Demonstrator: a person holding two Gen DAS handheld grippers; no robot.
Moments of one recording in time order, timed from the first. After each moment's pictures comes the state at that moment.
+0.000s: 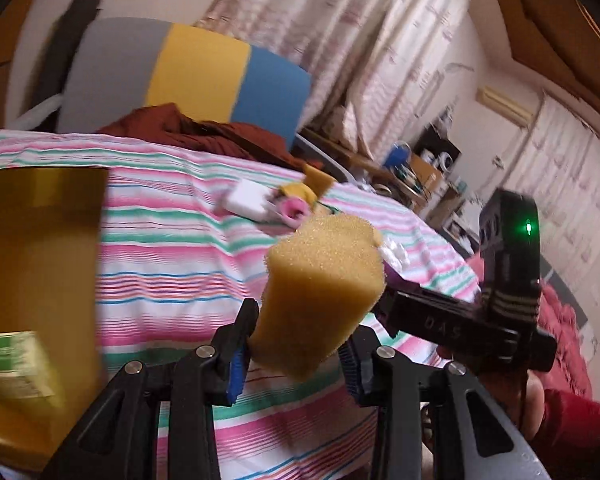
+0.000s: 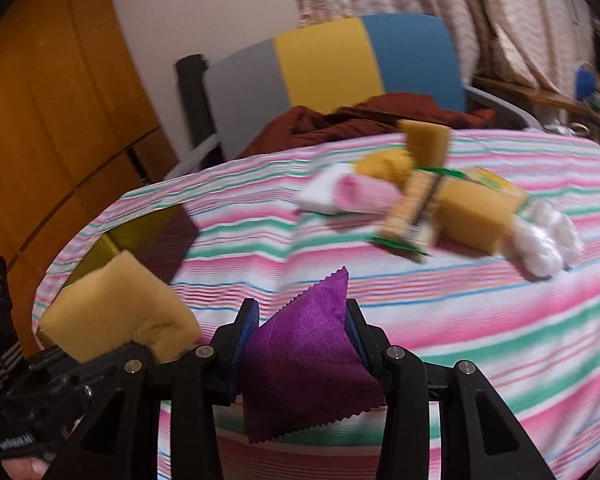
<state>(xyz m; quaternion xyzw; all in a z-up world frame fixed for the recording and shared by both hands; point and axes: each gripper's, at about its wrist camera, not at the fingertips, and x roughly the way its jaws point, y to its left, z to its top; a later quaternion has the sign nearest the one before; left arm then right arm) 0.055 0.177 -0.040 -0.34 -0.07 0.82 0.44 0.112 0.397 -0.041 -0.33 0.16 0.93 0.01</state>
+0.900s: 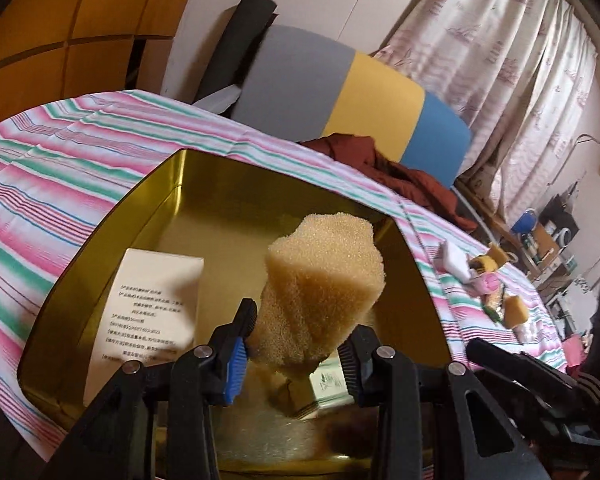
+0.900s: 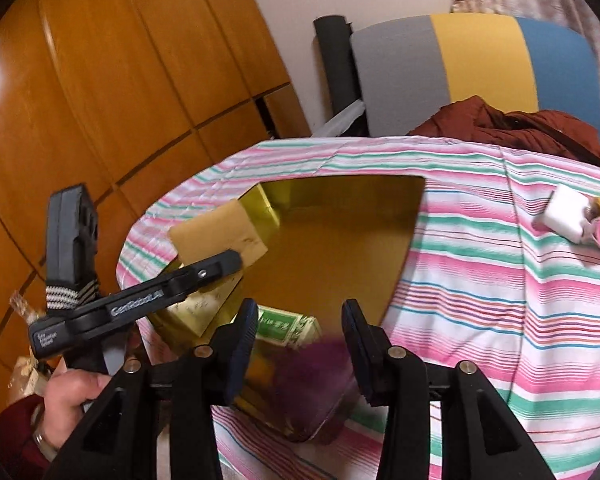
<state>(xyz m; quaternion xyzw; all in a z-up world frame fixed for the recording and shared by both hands) -0.029 0.012 -0.057 -0.38 -0.12 0.89 0.20 0.060 0.209 -0.027 -0.35 0.10 0.92 -0.18</state>
